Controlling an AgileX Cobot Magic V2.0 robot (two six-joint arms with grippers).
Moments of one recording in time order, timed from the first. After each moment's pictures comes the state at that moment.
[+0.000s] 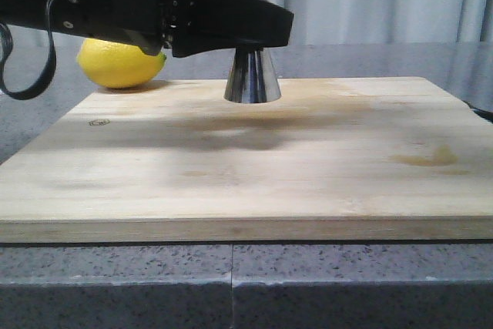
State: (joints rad) left arm -0.44 1.74 -0.97 1.44 -1.16 -0.95; right arm 0.64 1.14 -0.87 -1.49 0.05 0.37
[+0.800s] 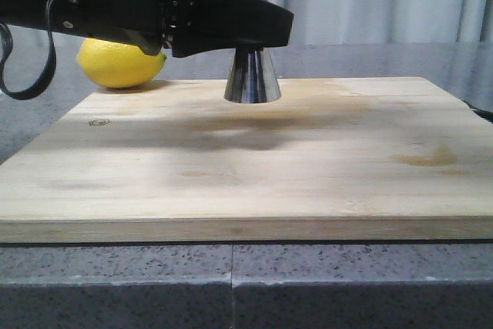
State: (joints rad) left arm -0.44 1.74 -0.97 1.44 -1.16 -0.95; right arm 0.64 1.14 -0.87 -1.55 0.05 0.37
